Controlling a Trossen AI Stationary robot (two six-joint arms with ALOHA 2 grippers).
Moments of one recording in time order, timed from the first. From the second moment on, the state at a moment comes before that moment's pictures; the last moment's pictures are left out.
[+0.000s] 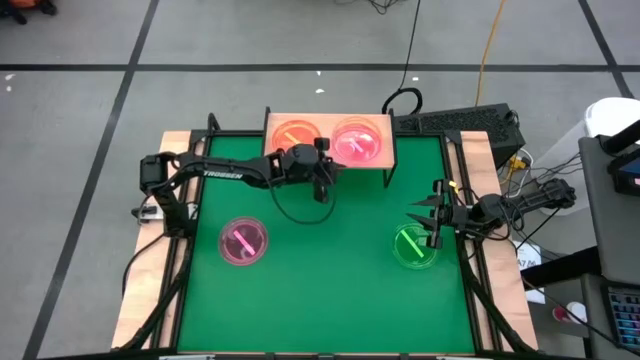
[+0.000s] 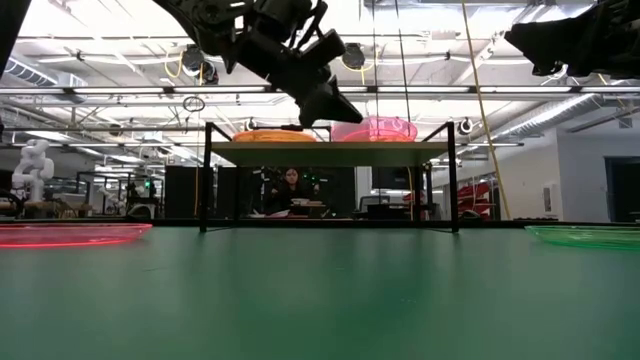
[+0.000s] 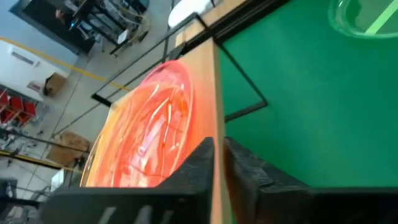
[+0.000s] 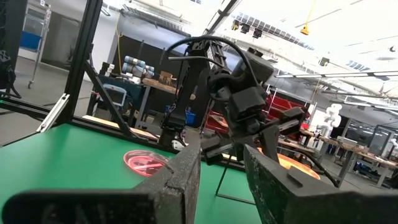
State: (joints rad) left arm 0.23 1.76 1.18 0.17 -0.10 0.70; right arm 0.32 0.11 0.02 0.35 0.36 -0.41
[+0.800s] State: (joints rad) left arm 0.27 1.76 1.18 0.20 -0.02 0.62; right arm 0.32 0.11 0.02 0.35 0.36 -0.41
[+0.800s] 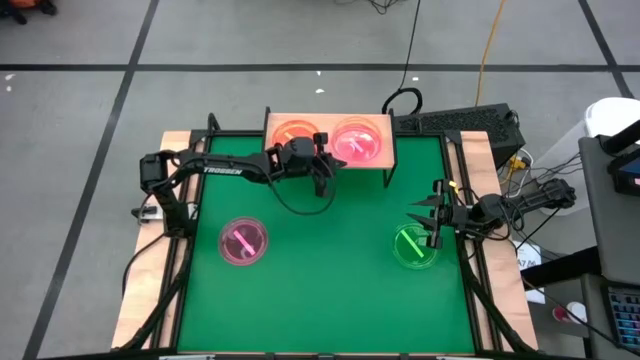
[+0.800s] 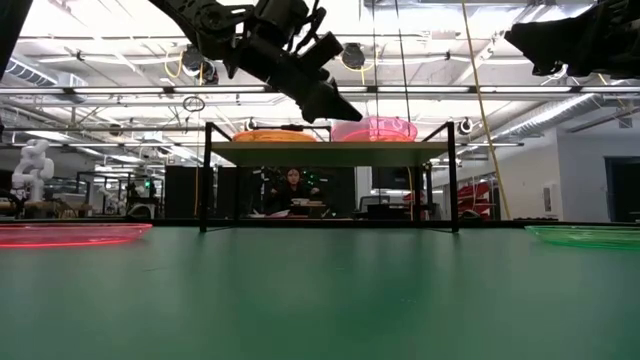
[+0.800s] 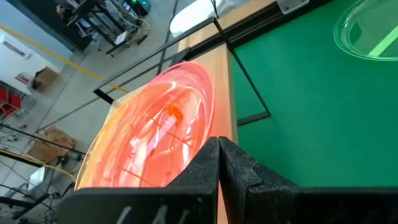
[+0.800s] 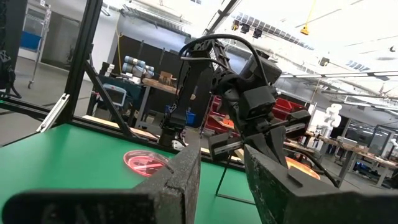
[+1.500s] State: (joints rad) left arm 0.27 1.78 1.18 0.30 -0.02 0.61; right arm 0.32 0.11 0.02 0.35 0.36 -0.41
